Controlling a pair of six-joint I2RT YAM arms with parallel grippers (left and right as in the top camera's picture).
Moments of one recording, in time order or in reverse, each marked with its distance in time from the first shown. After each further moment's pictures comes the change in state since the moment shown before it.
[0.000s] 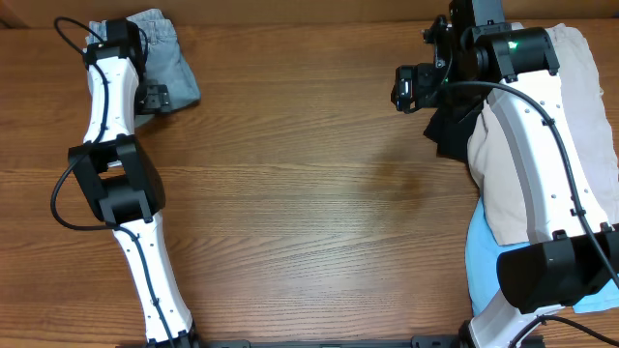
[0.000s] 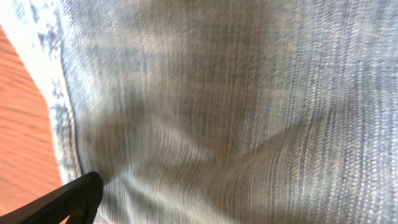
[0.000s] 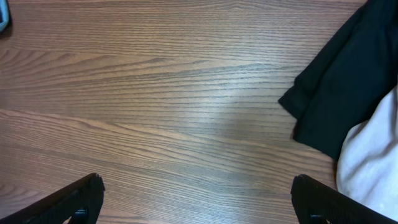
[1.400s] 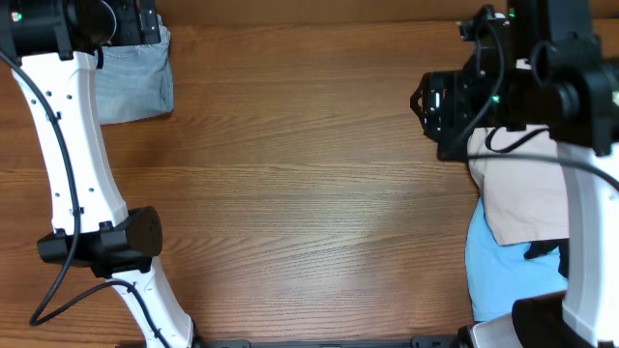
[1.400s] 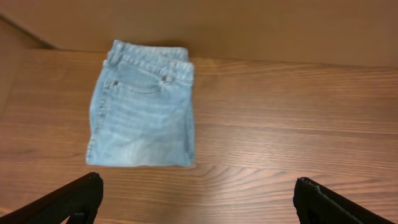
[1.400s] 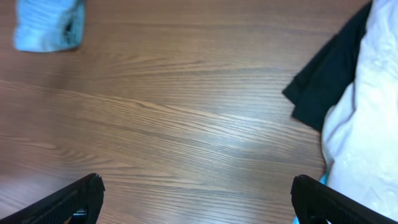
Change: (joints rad) left arm -0.088 -0.494 0.303 -0.258 0.341 0.014; right arm 0.039 -0.203 0.315 -0.338 -0.033 0.001
